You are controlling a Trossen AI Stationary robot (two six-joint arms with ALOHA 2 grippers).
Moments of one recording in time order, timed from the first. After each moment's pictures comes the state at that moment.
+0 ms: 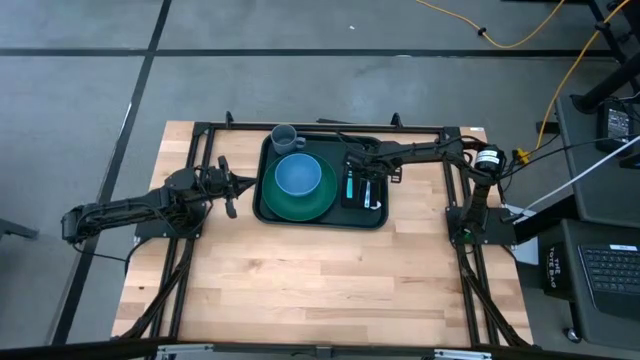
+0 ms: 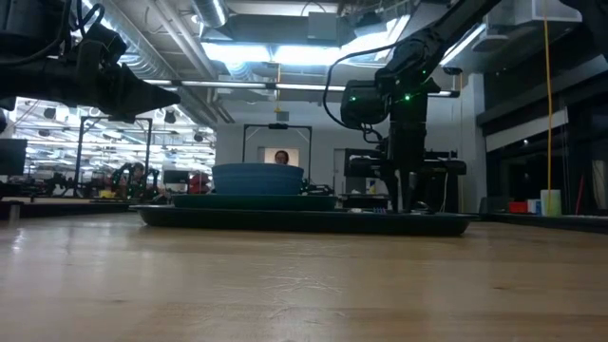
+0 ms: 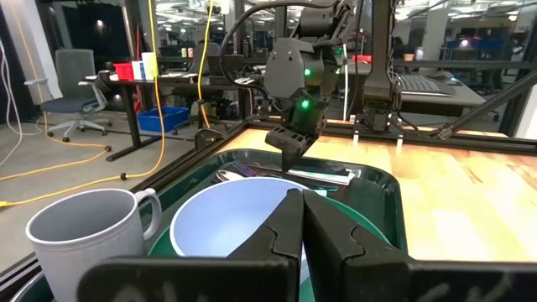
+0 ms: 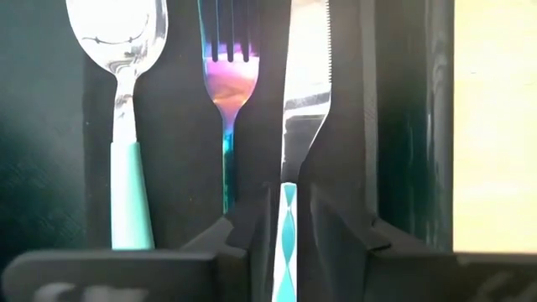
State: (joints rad) left arm 0.33 0.20 0.01 0.18 0.02 -0.02; right arm -0.37 1.87 1.17 -0.74 0.27 1.30
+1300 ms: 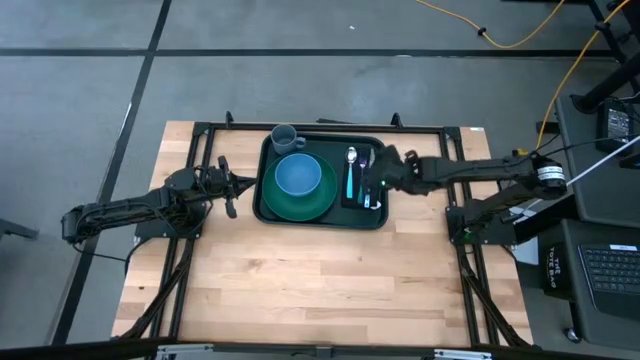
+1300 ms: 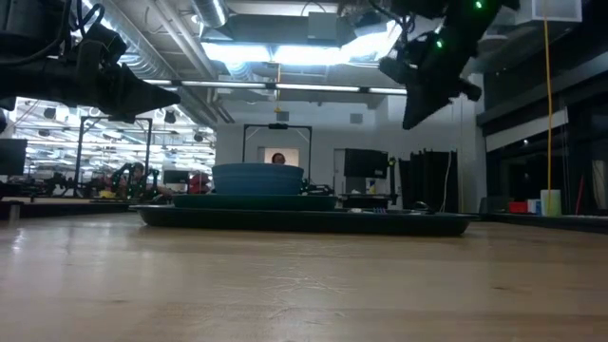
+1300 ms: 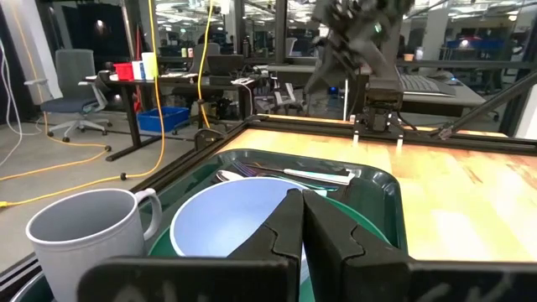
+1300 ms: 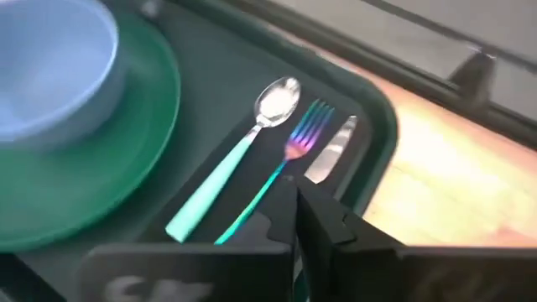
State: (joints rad) left arm 0.33 0.20 0.01 0.18 0.02 -0.02; right arm -0.11 1.38 1.04 -0.72 0.62 0.80
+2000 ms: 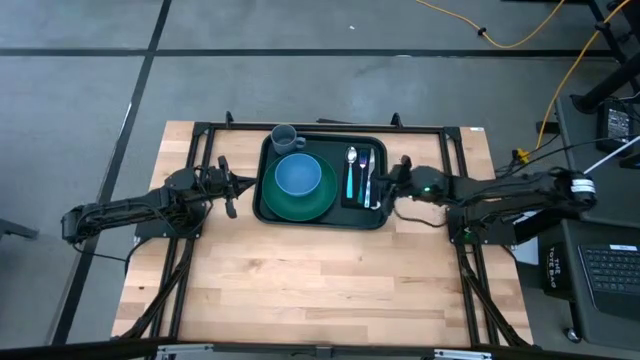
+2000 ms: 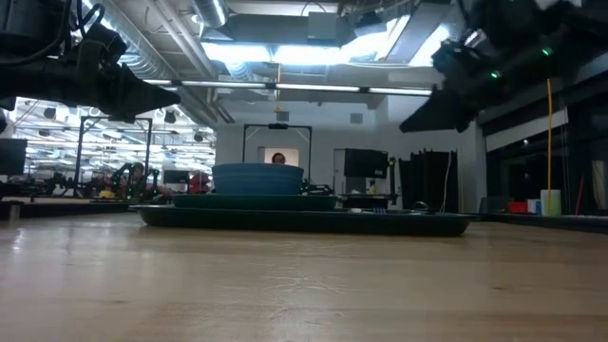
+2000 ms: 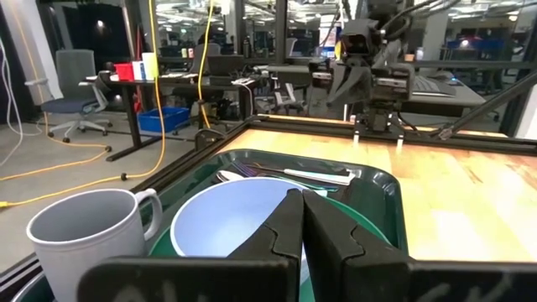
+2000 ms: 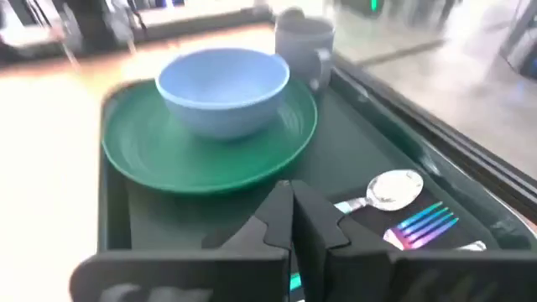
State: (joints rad) left arm 0.33 0.20 0.01 0.18 0.02 -0.02; right arm -0.15 1.05 0.41 0.23 0.28 0.13
